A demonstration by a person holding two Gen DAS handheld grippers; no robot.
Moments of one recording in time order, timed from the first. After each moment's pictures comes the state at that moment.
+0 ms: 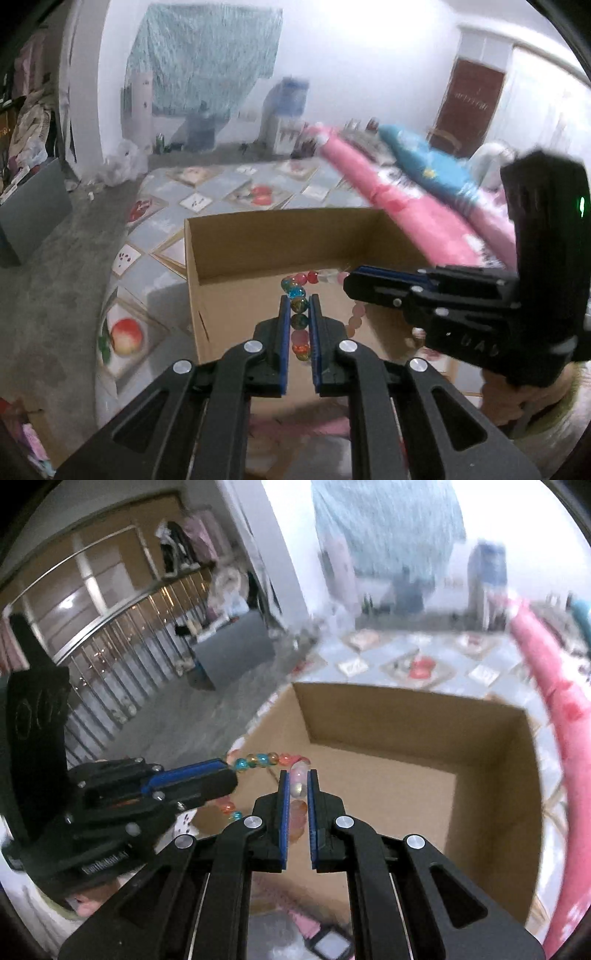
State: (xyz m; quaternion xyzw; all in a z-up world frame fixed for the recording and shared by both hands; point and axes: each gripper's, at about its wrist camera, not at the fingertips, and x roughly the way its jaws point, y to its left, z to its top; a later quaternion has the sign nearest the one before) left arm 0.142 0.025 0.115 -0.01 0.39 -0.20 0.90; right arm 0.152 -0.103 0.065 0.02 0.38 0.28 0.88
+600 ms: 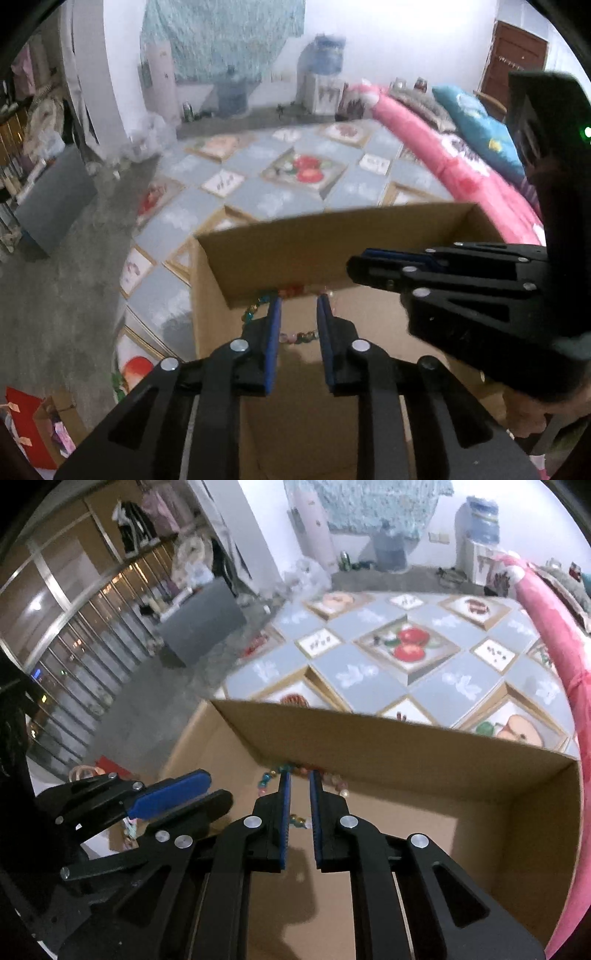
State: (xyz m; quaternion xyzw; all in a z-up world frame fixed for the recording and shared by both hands) left arm 0.228 0.012 0.085 0.03 0.44 -0.12 0.89; right arm 0.245 -0.103 0.048 0.03 0.45 0.24 0.86
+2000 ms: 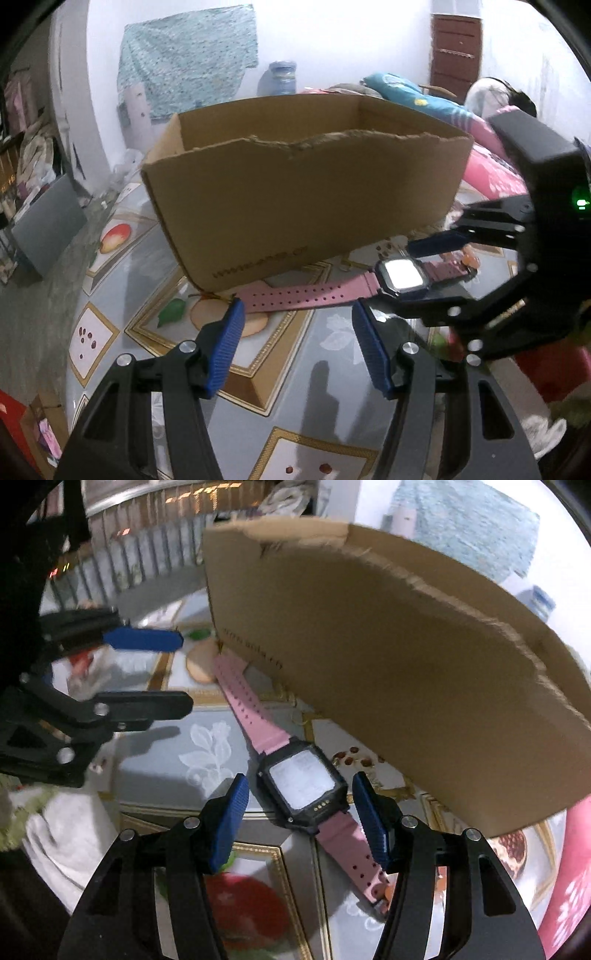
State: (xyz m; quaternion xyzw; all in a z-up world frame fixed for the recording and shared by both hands) left arm 0.009 0.013 -0.013 0.09 0.36 -0.19 0.91; right arm 0.062 -0.107 -0.058 -0.22 0.40 0.30 0.84
